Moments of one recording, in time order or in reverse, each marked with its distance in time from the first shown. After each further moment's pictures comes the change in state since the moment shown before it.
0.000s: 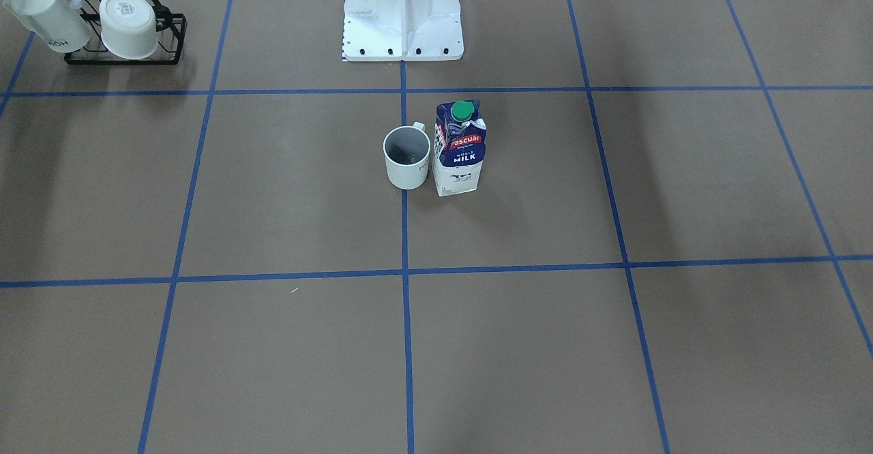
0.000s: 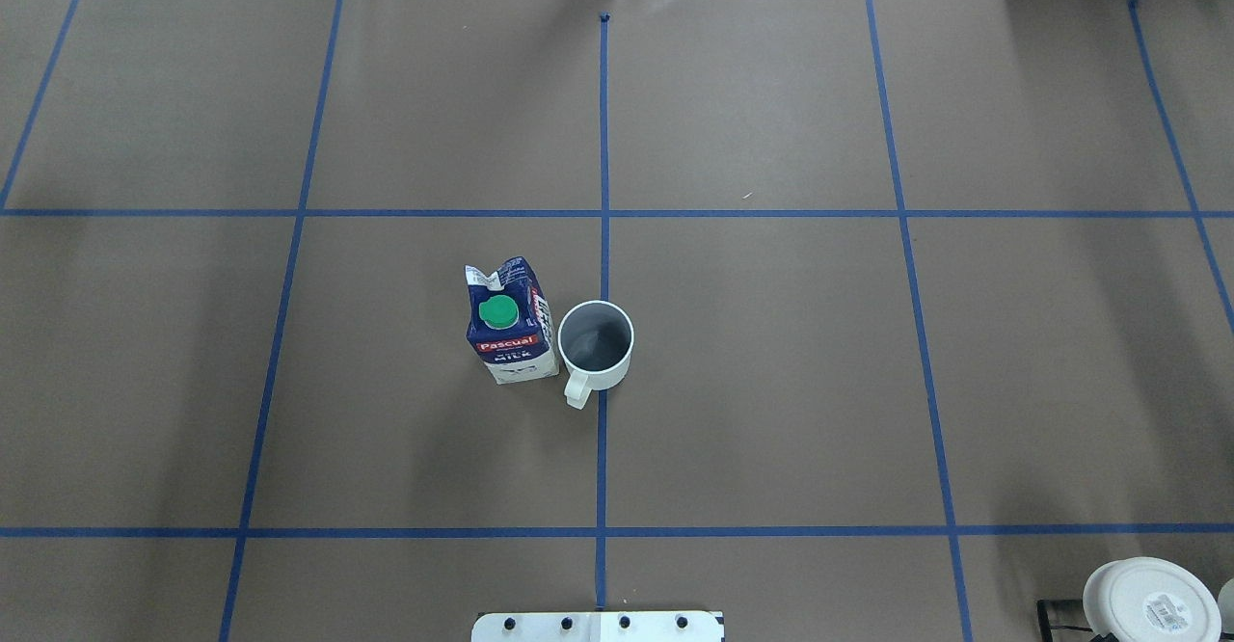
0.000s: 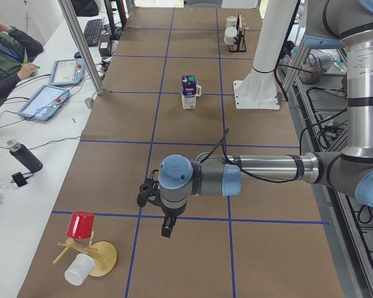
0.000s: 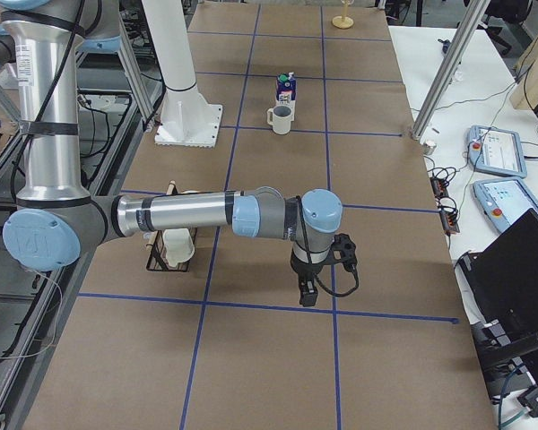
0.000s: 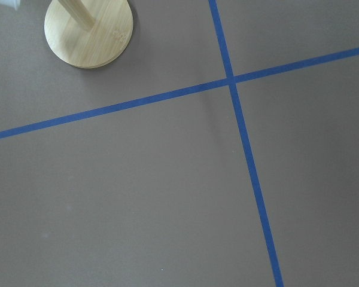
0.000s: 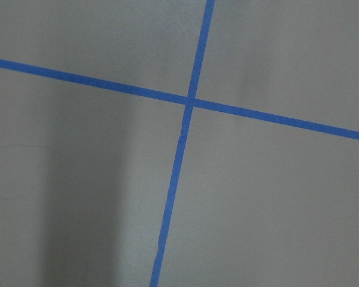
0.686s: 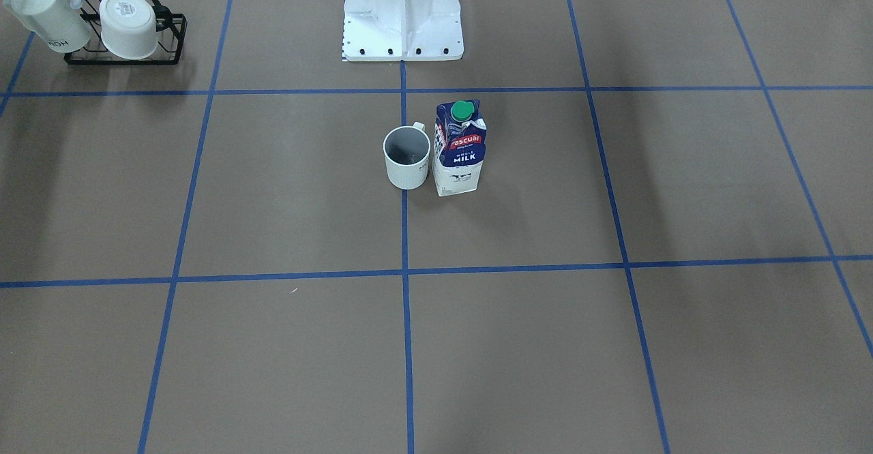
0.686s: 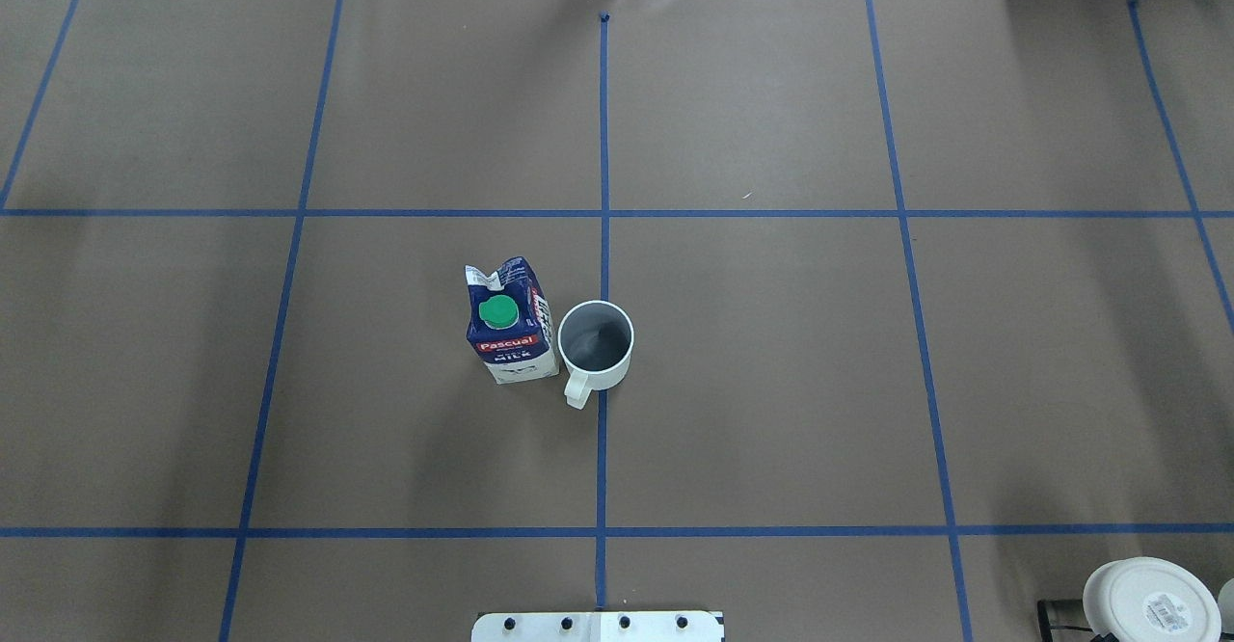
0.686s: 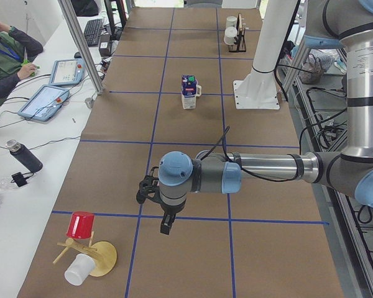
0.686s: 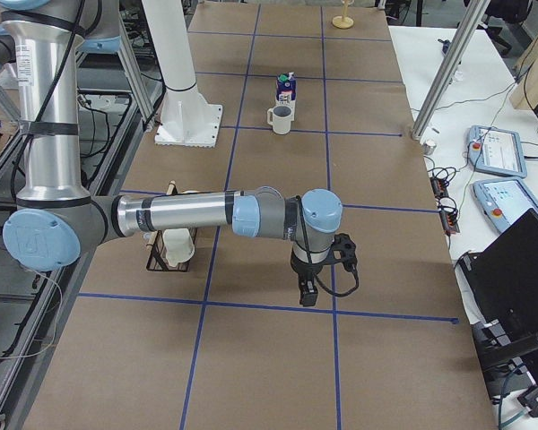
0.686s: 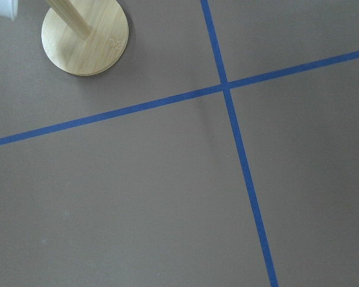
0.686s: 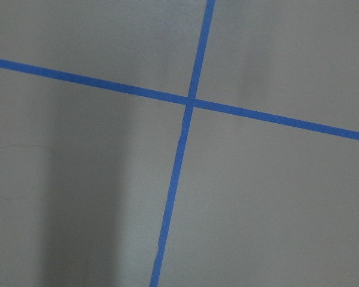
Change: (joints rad) left arm 0.002 -0.001 -0.017 0.001 -0.005 -0.004; right arm 0.000 0.000 0.001 0.000 0.000 -0.001
